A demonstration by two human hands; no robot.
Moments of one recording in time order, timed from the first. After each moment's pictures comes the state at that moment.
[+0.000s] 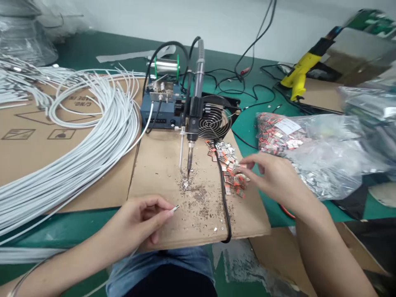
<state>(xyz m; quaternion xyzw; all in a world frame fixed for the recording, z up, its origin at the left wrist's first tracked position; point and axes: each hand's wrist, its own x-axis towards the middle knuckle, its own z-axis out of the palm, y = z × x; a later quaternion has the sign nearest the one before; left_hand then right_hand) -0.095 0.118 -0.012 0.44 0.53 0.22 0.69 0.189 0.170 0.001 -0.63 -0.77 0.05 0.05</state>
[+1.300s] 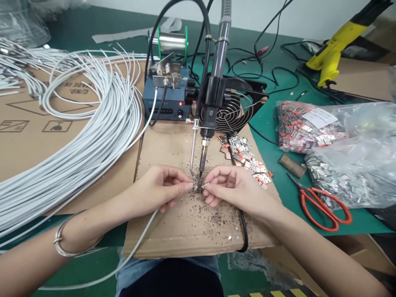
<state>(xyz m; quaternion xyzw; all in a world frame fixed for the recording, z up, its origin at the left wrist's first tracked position) -0.084 0.183 -0.019 0.47 0.50 0.14 0.71 0.105 0.172 -0.026 -0.53 -0.38 0.73 0.22</state>
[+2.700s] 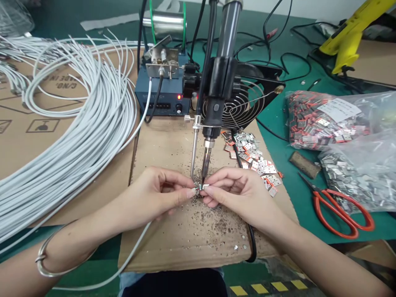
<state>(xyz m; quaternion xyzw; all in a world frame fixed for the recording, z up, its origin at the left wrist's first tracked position) -0.086 0.187 -0.022 0.46 0.49 0.13 0.73 0.098 0.169 -0.030 -0.54 -0.31 0.71 0.32</state>
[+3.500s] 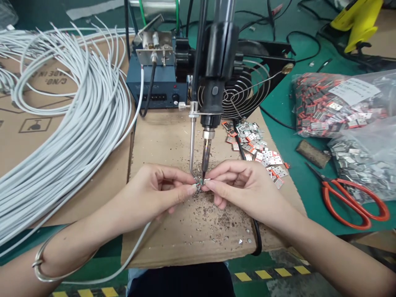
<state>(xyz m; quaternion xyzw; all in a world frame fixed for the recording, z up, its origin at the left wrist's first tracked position) -0.083 0.188 -0.017 0.41 0.52 0.12 0.73 0.099 0.170 -0.029 -0.52 -0.31 0.73 0.31</state>
